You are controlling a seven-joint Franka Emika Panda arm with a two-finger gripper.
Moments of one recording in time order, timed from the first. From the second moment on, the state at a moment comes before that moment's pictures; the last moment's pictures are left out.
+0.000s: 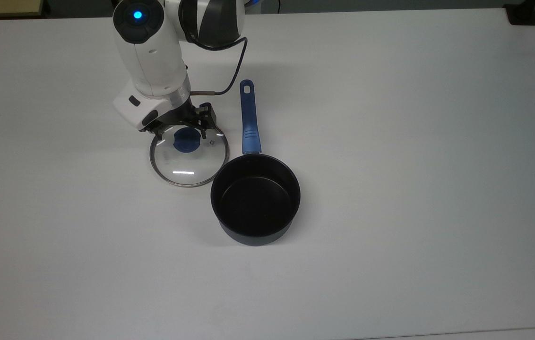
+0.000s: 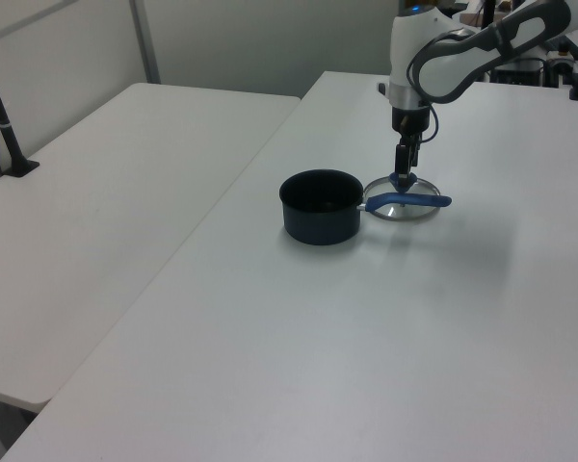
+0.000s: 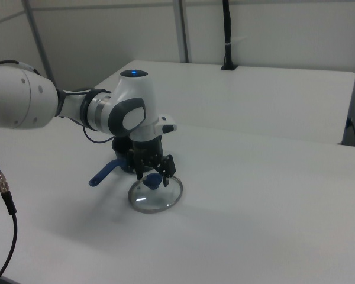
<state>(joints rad) -0.08 0.32 -0.01 -1.85 0.00 2.15 -0.17</state>
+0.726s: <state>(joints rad) -0.07 0.37 0.00 -1.84 0.00 2.22 -0.15</state>
